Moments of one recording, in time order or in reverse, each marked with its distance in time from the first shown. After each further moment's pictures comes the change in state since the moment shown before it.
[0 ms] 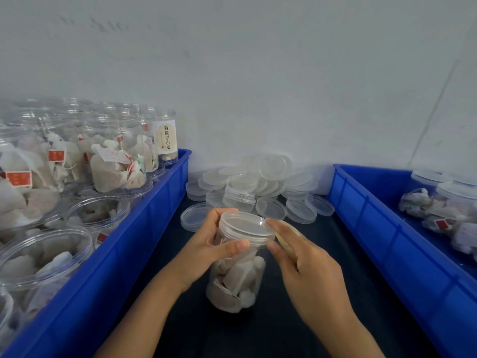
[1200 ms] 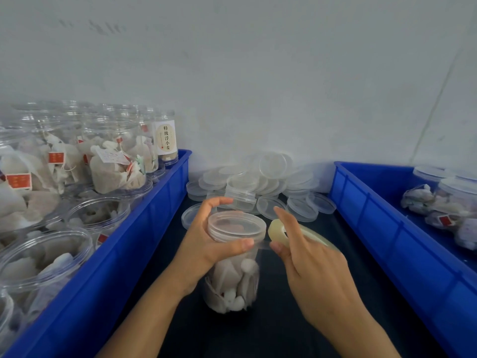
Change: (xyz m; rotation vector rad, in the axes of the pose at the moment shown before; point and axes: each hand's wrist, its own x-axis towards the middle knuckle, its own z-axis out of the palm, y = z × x) left_hand -0.002 0.004 0.005 0.037 0.172 0.089; right_hand 0.004 -0.003 -0.010 -0.197 -0.027 -0.114
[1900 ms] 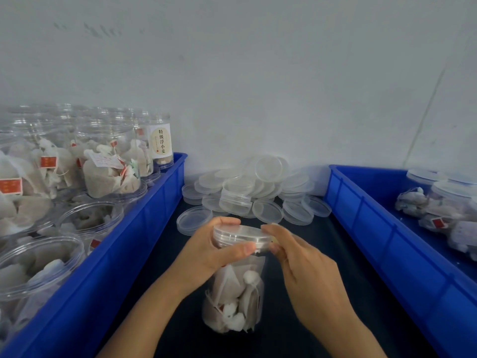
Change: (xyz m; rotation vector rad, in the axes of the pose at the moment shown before) left_hand 0.001 0.007 0.006 0.118 -0.117 -0.098; right_hand -0.001 0.005 0.007 0.082 0.020 0.005
